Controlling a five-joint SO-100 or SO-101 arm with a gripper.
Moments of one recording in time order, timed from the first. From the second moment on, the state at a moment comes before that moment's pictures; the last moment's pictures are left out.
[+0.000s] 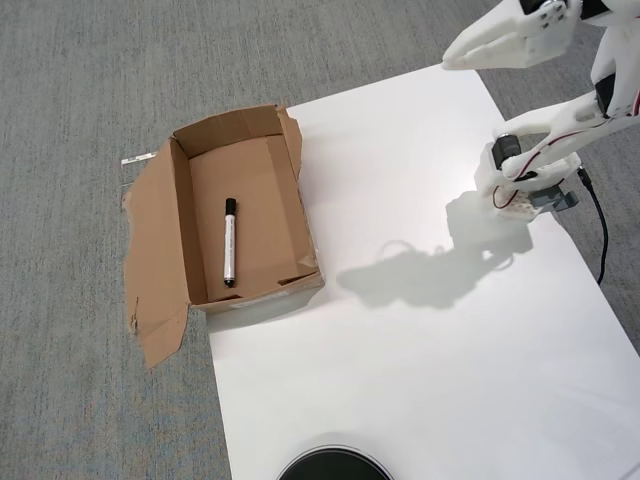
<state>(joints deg) 9.4 145.2 74.5 90.3 0.2</state>
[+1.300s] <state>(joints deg) 5.5 189.3 147.4 69.7 0.2</state>
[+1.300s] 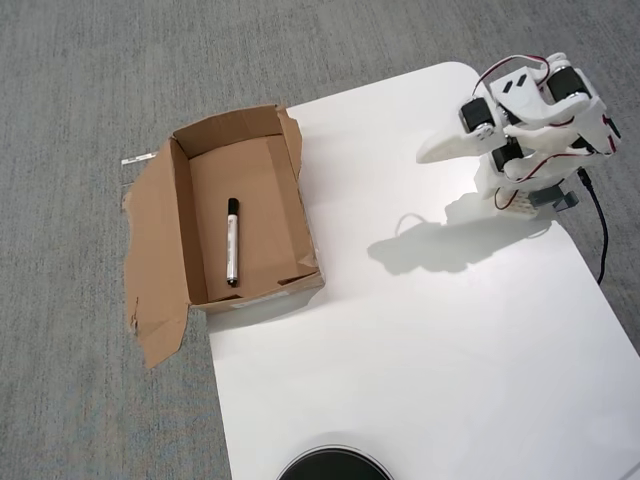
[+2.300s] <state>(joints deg) 2.5 193.1 169.1 60.3 0.2</state>
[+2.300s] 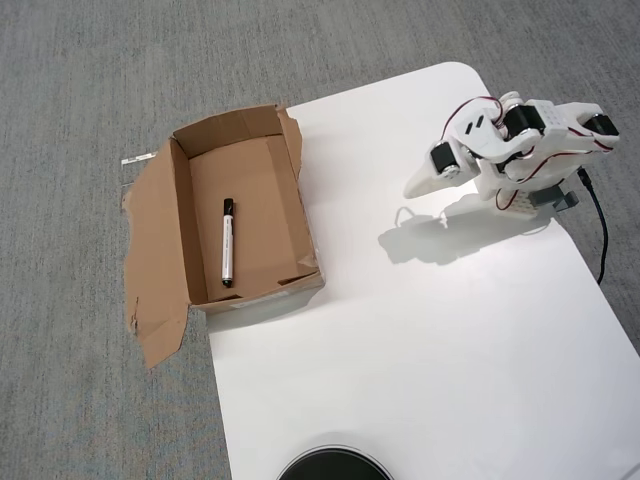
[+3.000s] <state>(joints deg) 5.8 193.1 172.1 60.3 0.2</state>
